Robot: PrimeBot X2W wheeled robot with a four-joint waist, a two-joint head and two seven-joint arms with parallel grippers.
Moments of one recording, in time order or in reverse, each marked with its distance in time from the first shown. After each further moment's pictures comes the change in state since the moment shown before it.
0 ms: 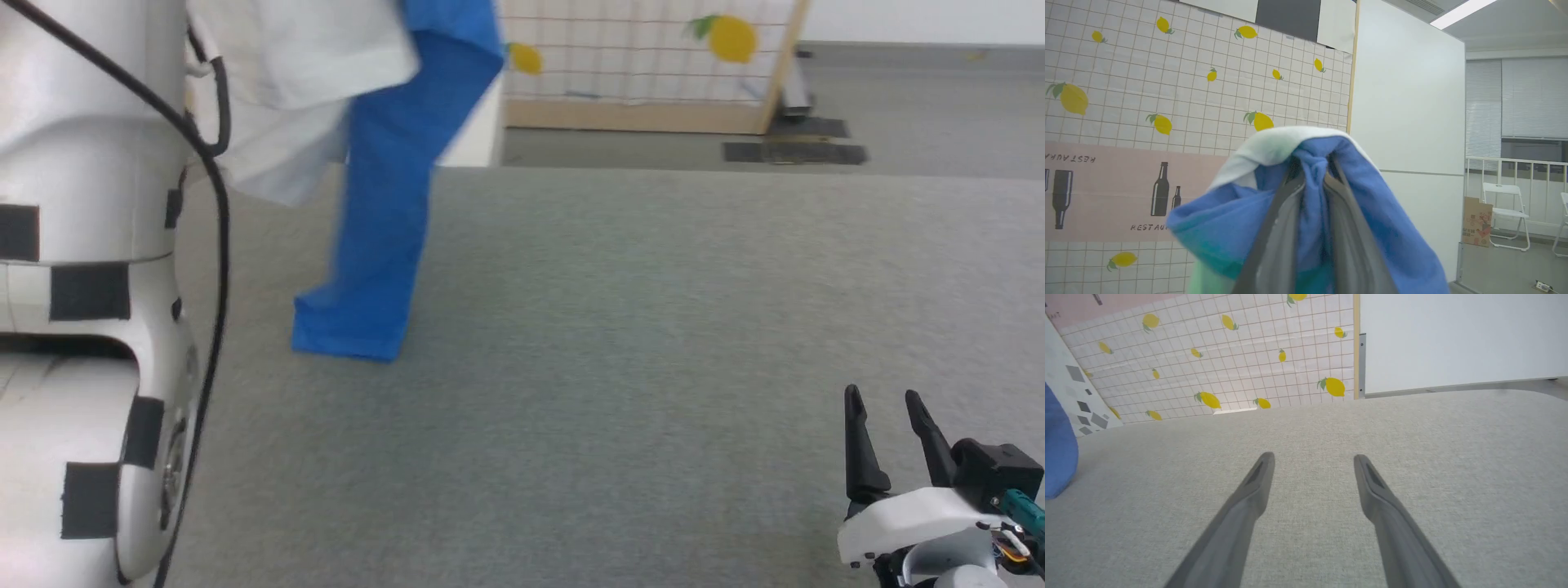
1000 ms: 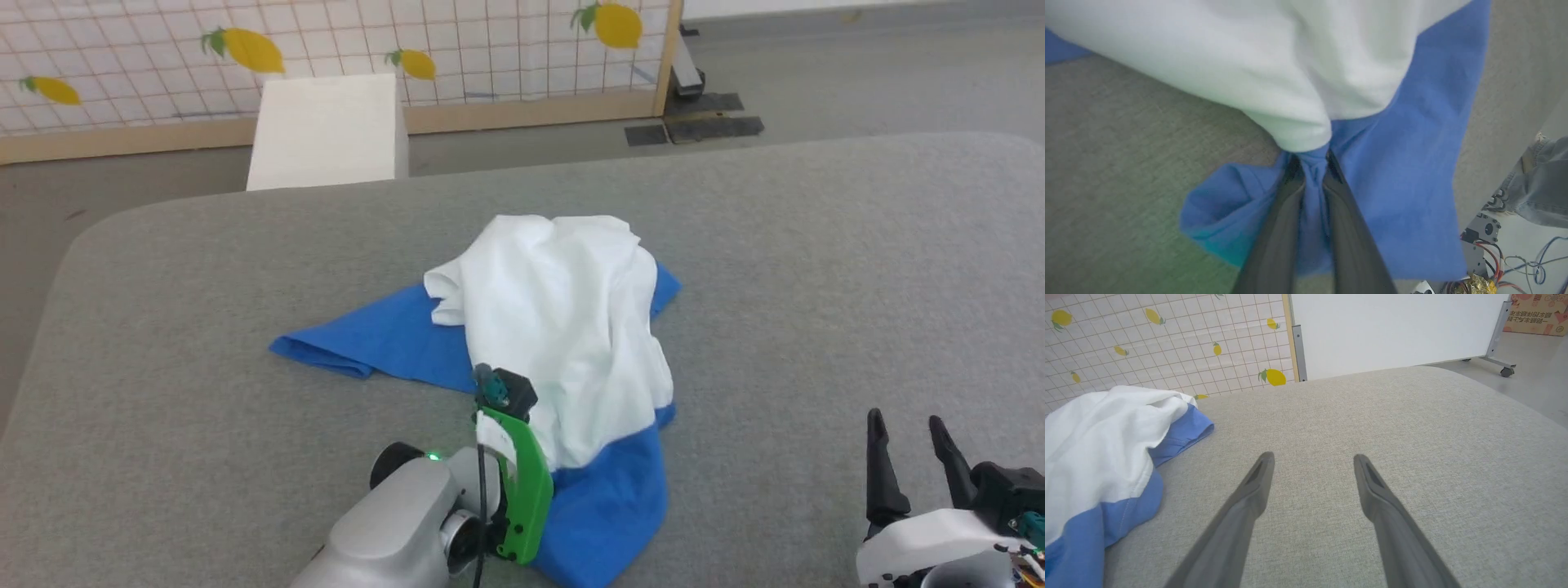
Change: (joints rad) left arm 0.877 -0.088 -0.655 0.267 -0.101 -0.006 0.331; right arm 0.037 -0.001 -0.055 0.004 -0.029 0.000 0.000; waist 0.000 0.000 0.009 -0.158
